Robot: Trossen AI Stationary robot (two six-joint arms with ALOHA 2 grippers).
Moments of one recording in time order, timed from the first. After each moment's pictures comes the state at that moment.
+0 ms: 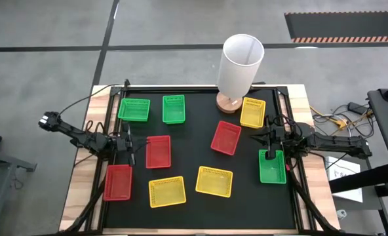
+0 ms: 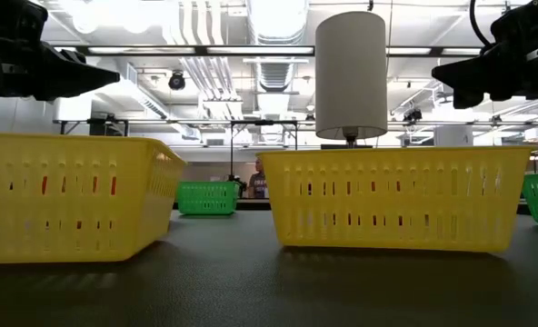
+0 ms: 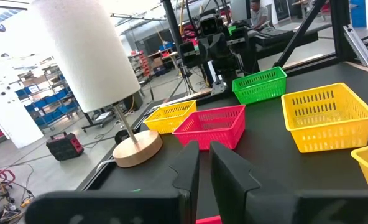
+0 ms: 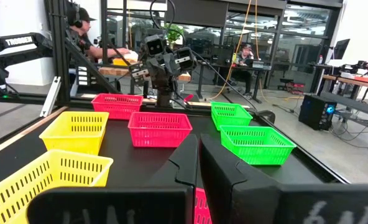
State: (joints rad) left arm -0.43 0.21 0.00 0.17 -0.61 0.35; right arm -0.10 0.09 0.01 0.13 -0.08 -0.11
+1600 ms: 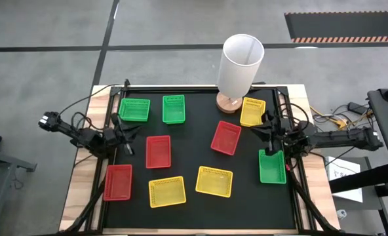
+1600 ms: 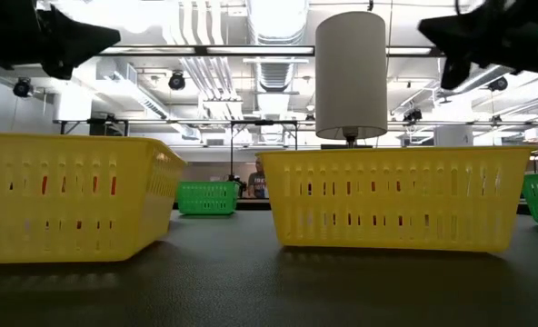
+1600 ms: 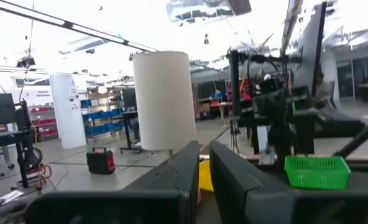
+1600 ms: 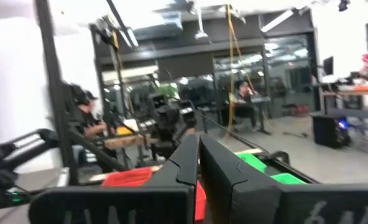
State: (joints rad) left arm -0.43 0.21 0.00 0.58 -0.78 0.40; right arm -0.06 0.52 0.07 0.68 0.03 0.11
